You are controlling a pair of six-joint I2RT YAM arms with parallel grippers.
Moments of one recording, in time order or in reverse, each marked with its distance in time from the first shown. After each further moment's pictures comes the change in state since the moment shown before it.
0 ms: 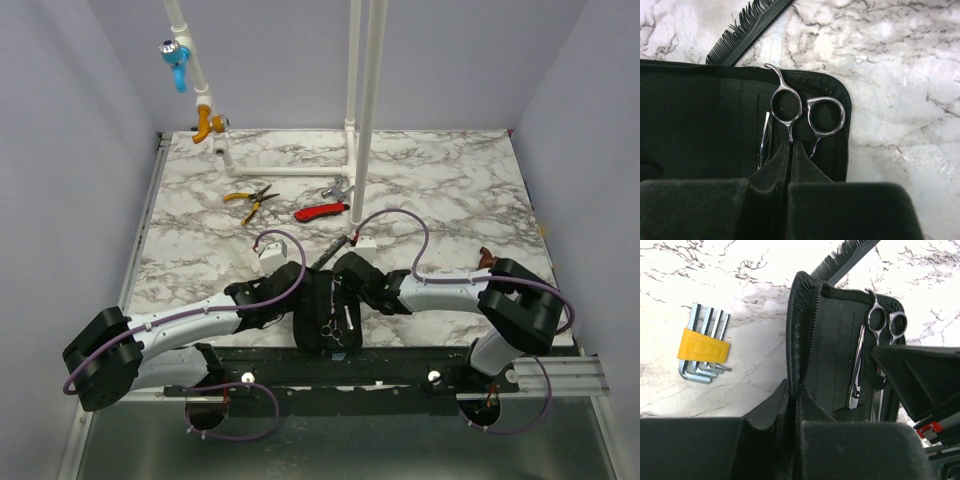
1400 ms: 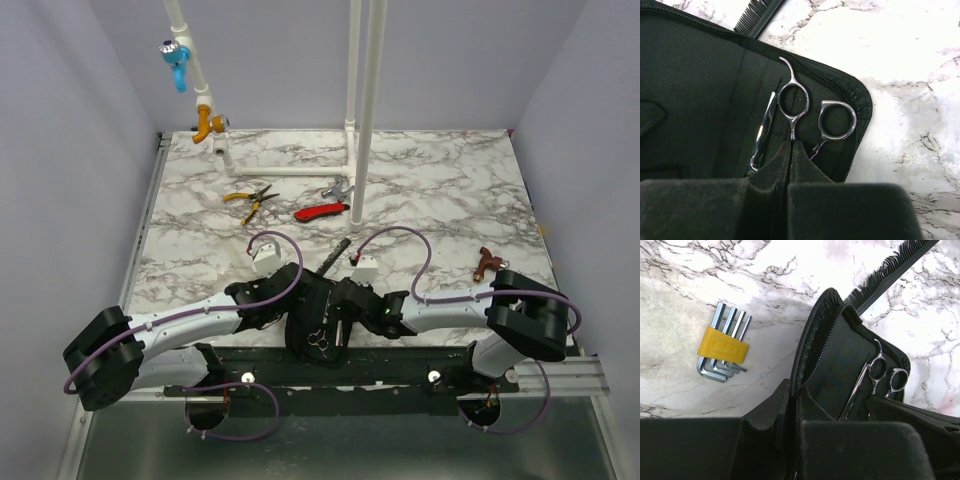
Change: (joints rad) left arm 0.000 0.005 0.000 -0.044 -0.059 -0.084; right arm 0.169 -0.044 -0.091 0.021 0.116 0.184
